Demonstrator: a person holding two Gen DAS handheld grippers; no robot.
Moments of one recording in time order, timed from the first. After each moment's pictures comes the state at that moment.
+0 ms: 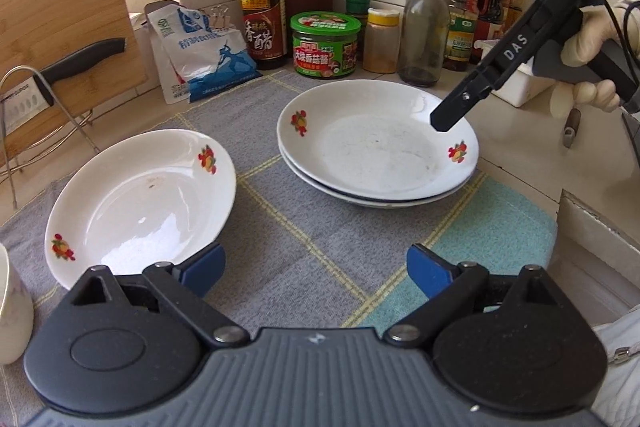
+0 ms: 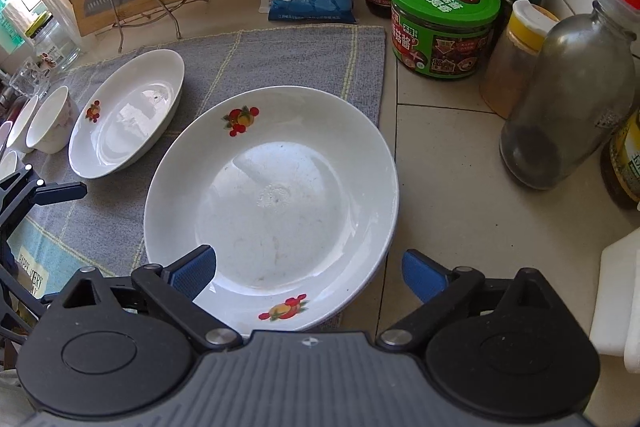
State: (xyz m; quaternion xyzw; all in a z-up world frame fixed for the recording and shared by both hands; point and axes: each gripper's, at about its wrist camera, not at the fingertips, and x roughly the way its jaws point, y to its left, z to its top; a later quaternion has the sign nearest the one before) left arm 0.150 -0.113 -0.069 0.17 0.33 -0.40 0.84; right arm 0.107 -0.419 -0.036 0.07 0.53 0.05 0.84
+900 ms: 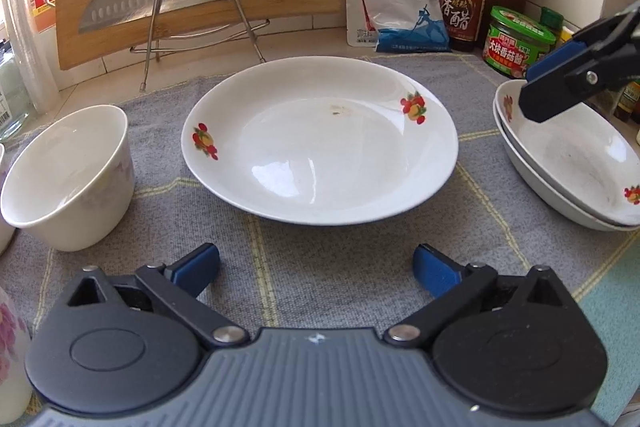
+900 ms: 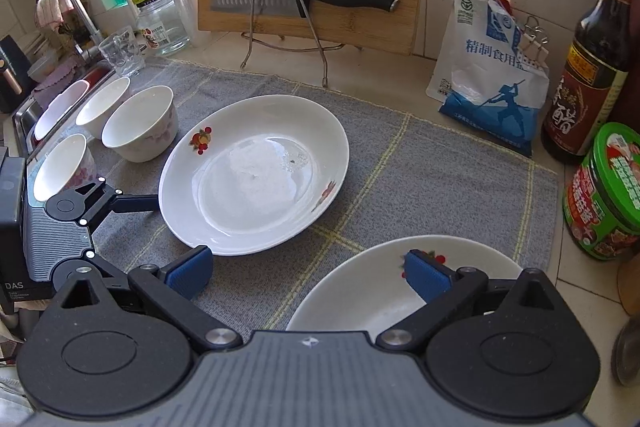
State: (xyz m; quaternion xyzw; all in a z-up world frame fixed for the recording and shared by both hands) left arm 0.205 -0.060 -0.110 0.09 0.38 -0.20 0.90; right arm 0.193 -0.306 -0.029 -0.02 0.47 0.21 0.86
